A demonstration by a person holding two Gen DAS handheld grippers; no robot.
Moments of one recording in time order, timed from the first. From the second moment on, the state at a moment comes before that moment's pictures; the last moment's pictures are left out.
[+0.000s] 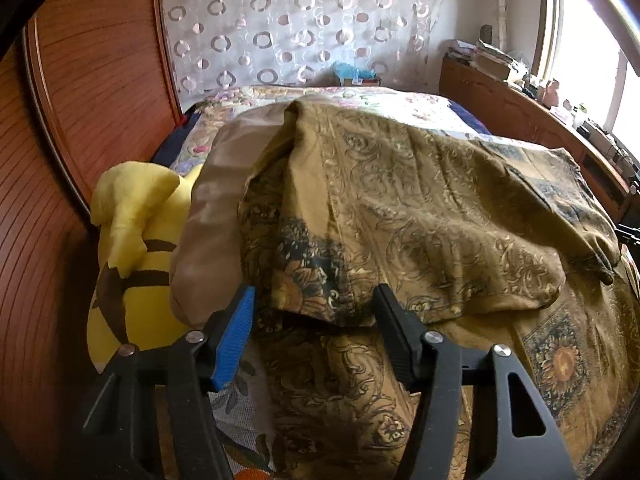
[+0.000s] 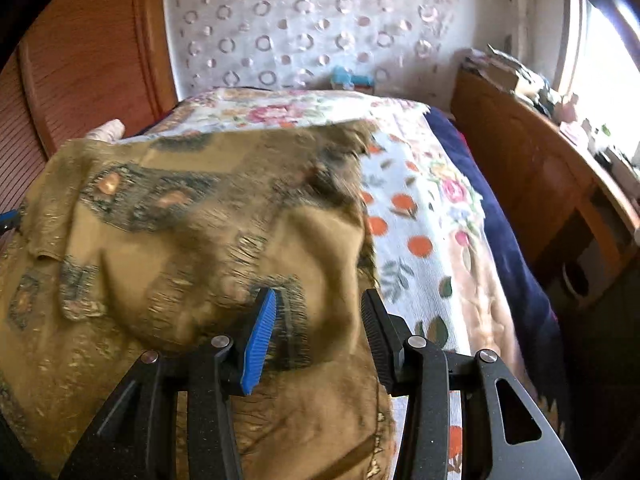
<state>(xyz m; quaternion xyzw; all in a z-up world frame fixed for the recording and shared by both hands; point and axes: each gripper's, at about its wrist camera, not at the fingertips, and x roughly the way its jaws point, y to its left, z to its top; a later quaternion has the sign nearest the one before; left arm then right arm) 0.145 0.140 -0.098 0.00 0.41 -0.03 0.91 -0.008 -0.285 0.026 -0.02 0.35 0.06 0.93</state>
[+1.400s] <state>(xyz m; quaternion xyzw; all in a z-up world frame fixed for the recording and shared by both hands) 0.003 0.156 -0.029 -0.04 0.34 -0.07 0.94 -0.052 -0.315 0.021 -0.03 0.30 0.13 0.94</state>
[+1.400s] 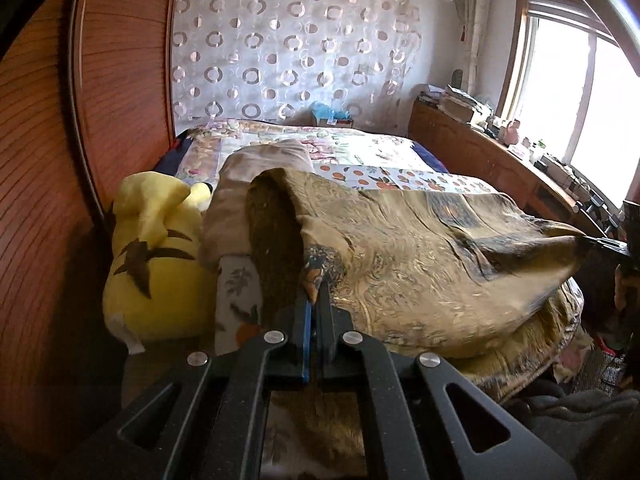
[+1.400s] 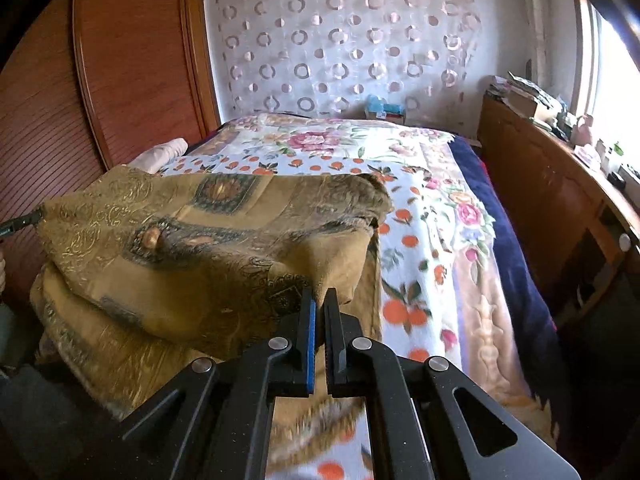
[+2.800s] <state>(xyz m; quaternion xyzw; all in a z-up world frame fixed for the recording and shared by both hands) 0.211 0.163 -0.088 0.00 0.41 -0.01 0.91 0.206 -0.278 -0.036 -0.07 0.38 0.09 0.92</state>
